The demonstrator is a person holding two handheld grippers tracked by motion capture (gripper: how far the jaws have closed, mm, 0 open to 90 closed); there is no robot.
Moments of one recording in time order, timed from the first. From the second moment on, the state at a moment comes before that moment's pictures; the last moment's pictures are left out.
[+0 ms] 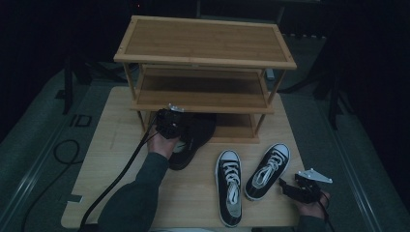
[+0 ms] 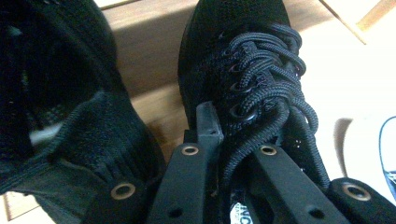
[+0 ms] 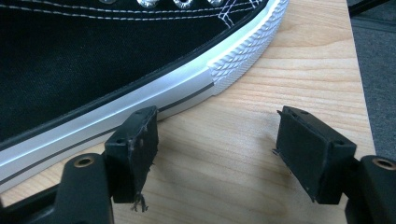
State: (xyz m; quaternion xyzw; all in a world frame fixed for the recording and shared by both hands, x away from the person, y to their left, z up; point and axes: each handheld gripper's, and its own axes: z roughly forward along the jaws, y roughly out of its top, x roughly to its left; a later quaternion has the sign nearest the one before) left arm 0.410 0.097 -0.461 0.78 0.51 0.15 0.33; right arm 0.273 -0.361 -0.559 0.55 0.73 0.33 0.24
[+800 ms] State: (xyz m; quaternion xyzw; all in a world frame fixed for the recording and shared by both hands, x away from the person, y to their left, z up) left arm 0.415 0.096 -0.474 0.75 0.55 0.19 0.31; right arm 0.273 -0.361 -0.559 0.55 0.73 0.33 0.24
